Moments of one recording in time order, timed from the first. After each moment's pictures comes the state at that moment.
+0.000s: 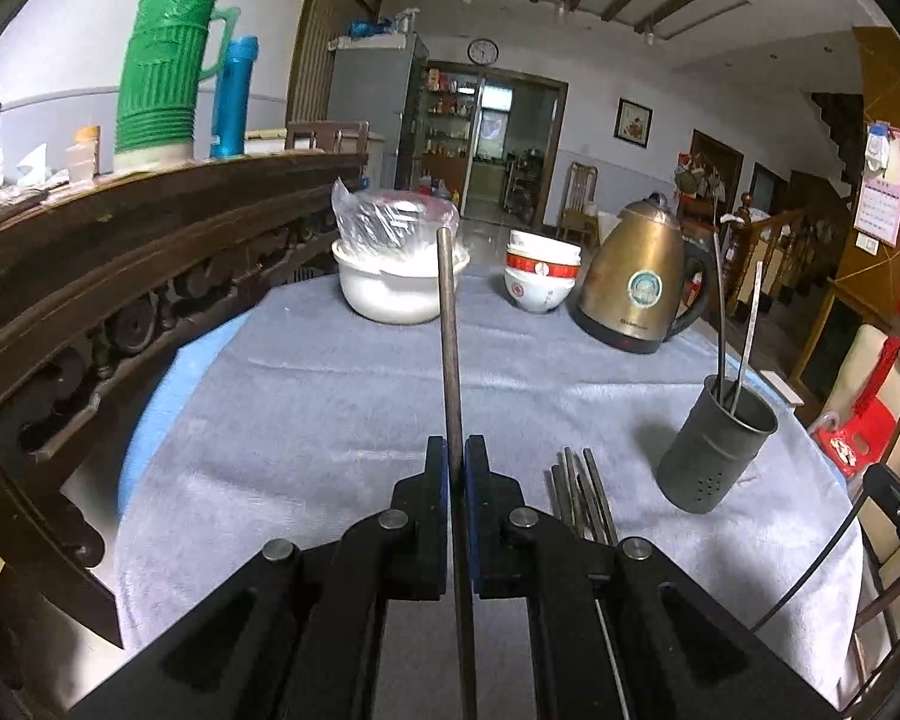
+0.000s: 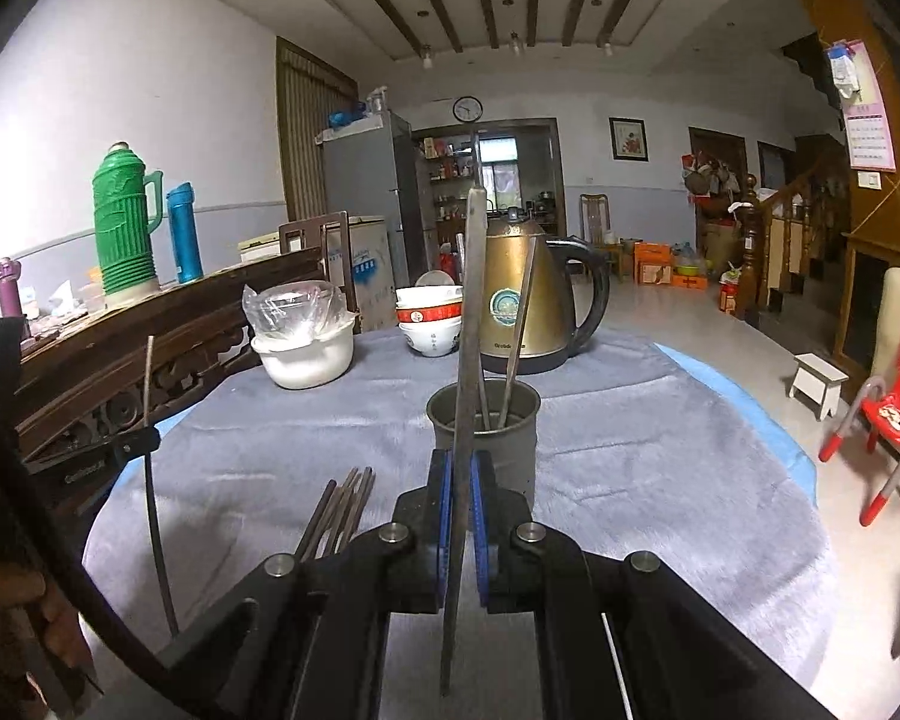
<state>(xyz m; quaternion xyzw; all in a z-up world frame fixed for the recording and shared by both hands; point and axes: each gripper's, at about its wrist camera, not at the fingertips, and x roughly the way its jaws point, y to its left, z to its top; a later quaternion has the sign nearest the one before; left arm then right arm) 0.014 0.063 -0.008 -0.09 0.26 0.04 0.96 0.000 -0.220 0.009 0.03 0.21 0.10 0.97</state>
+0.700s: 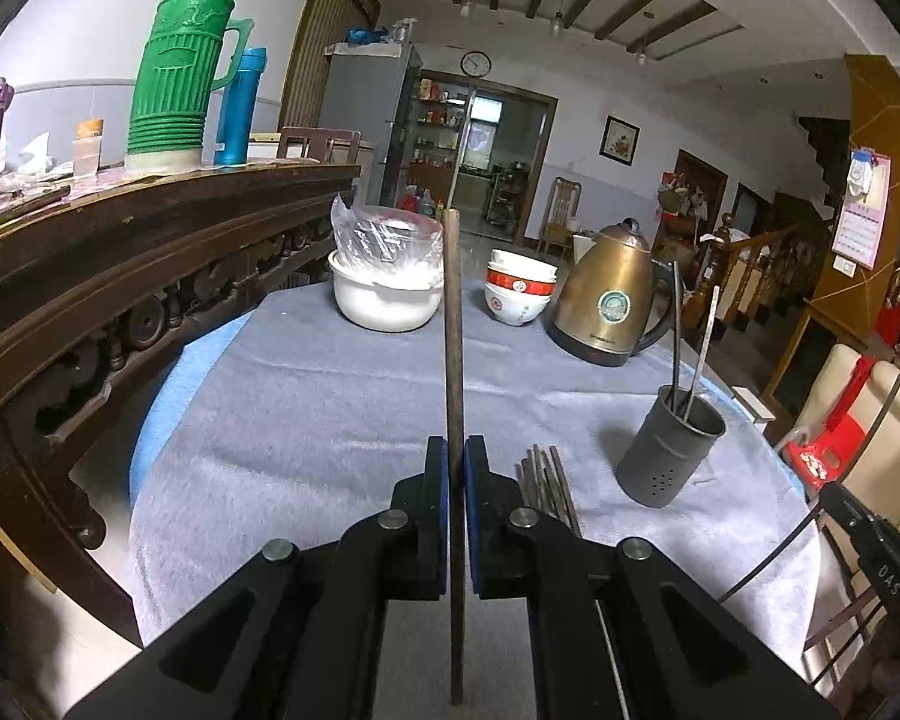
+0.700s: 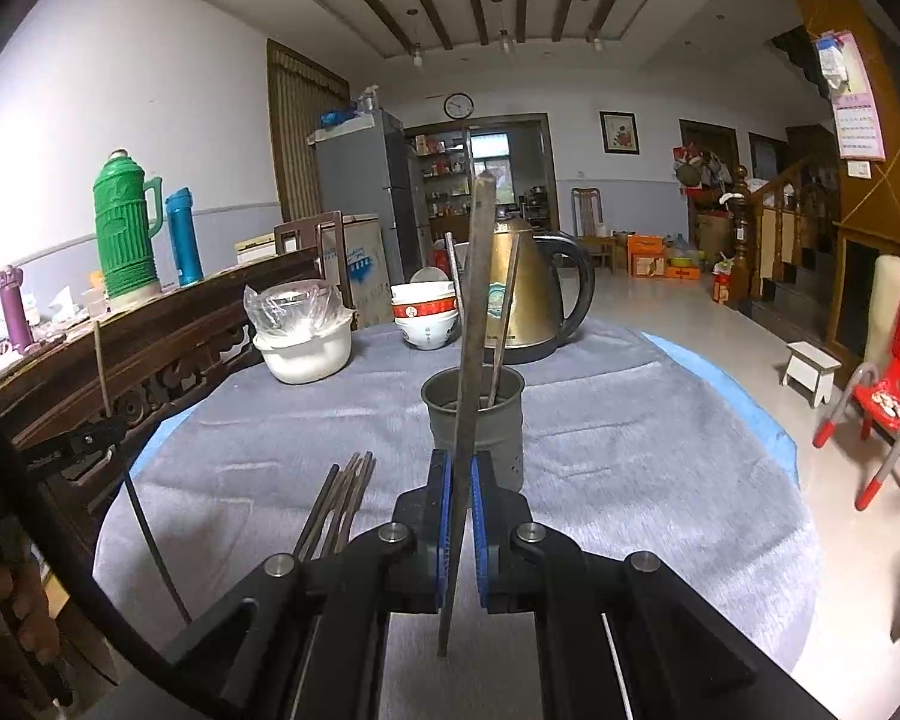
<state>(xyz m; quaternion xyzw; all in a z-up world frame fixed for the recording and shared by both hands) -0.020 0.065 0.010 -0.11 0.25 0.01 0.96 -0.023 -0.229 0.010 0.04 0.22 0.10 0.97</state>
